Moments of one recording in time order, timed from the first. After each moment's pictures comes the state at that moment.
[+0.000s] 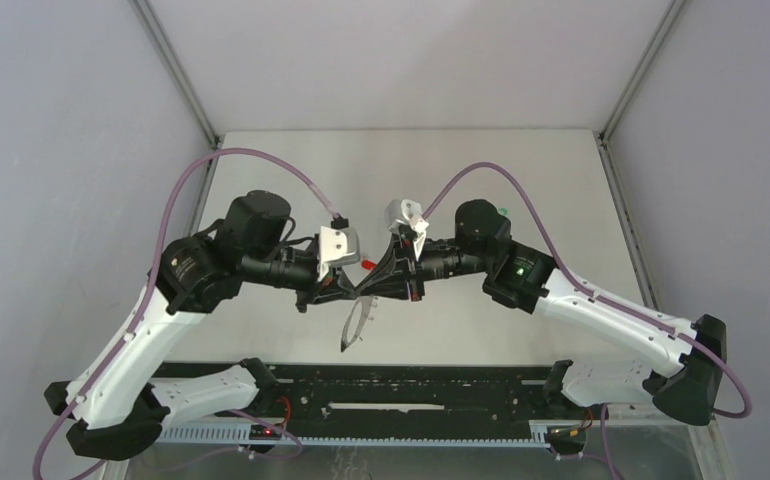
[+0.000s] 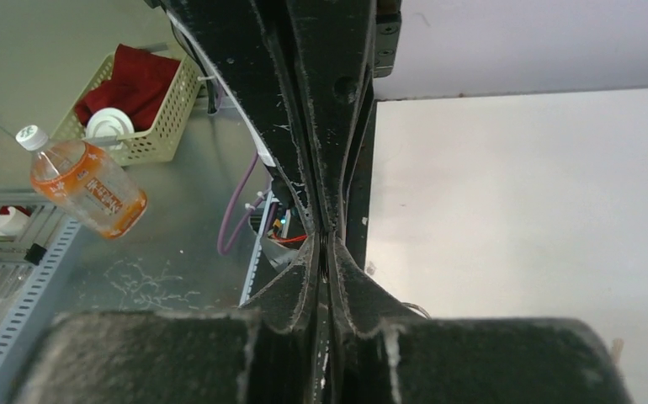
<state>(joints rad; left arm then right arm) -0.78 1.00 1.46 -1.14 0.58 0.37 0.99 1.21 1.12 0.02 -0.71 0.11</state>
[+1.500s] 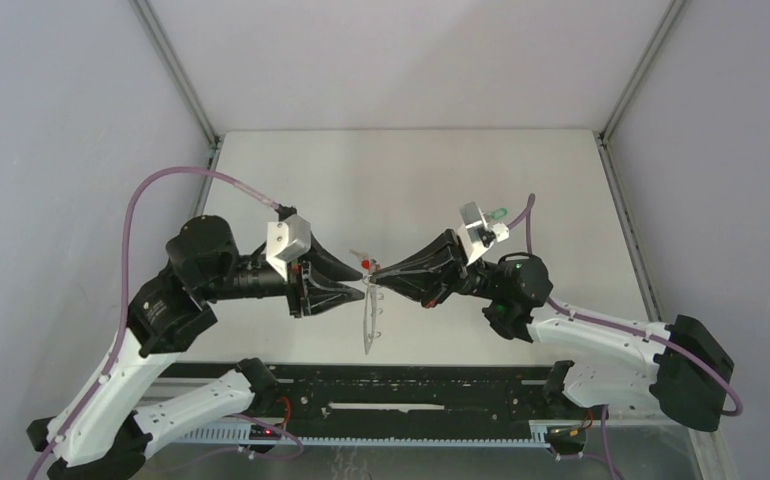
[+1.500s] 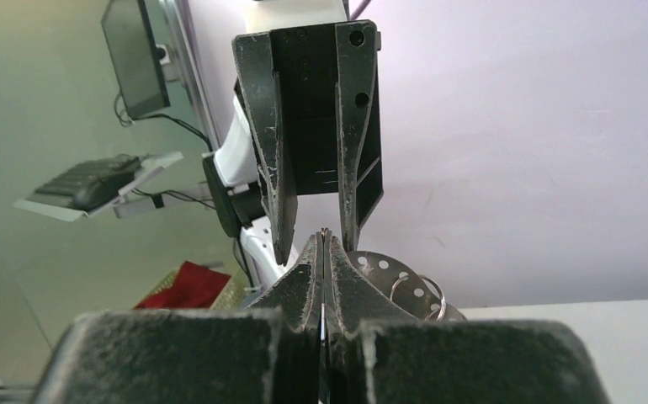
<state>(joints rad) -0.78 0.78 1.26 -0.65 0.66 0.00 0.99 1.14 0.68 1.14 -0.53 0.59</state>
